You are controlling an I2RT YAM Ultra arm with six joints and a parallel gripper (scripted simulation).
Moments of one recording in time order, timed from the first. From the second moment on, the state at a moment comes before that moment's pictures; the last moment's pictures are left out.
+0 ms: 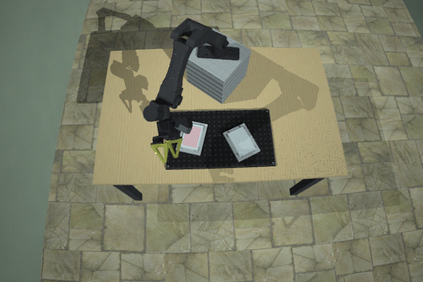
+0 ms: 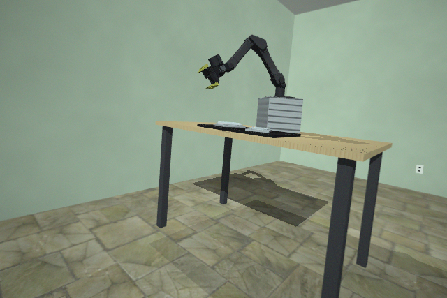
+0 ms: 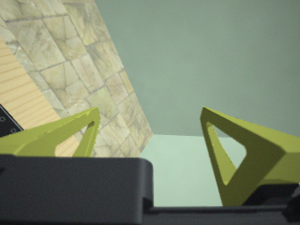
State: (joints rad) arm -0.46 2.21 1.29 0.37 -0.63 -1.50
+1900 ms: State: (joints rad) arm -0.05 2.31 1.35 -0.09 -0.31 -0.84
